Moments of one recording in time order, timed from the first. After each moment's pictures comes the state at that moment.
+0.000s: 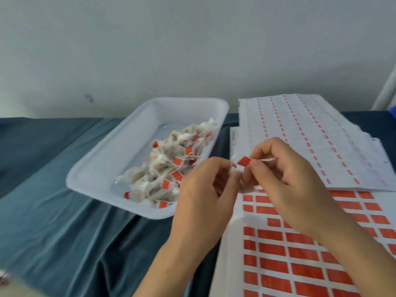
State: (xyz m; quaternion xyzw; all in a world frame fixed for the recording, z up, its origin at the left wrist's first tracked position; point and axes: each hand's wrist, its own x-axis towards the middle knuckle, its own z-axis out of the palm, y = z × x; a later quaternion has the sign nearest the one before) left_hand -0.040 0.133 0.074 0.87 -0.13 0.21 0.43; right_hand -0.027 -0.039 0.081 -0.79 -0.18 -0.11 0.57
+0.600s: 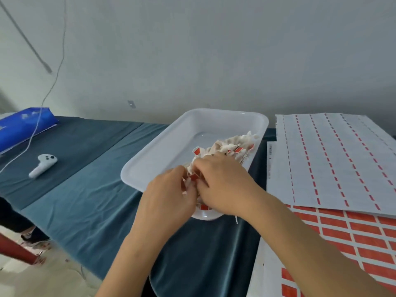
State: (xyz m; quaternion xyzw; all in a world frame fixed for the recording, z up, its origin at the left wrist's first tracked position) left_hand -0.059 0.260 0.108 0.97 0.08 0.17 0.18; right_hand 0.007 0.116 0.112 -0.89 -0.36 -0.09 0.25
